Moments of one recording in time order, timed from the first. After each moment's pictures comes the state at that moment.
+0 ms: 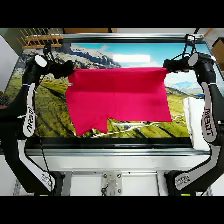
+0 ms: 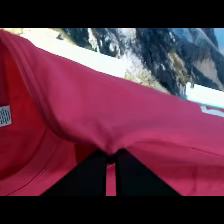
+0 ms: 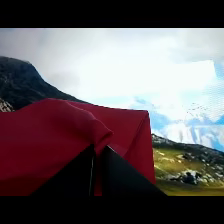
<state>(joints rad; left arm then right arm) 0.03 -1.92 1.88 1.10 -0.97 -1.67 -0.09 -1.80 1.81 -1.41 0.87 1.60</state>
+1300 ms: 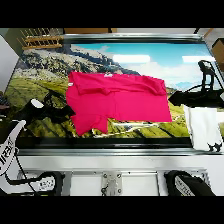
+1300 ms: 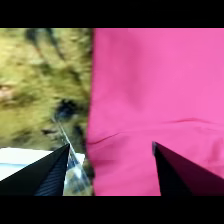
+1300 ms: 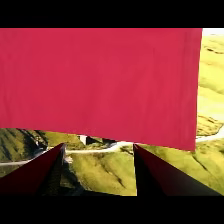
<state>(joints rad) 0.13 -1.45 0.86 1.01 -0.89 -1.50 -0.13 -0.97 1.08 -1.21 1.17 1.42</state>
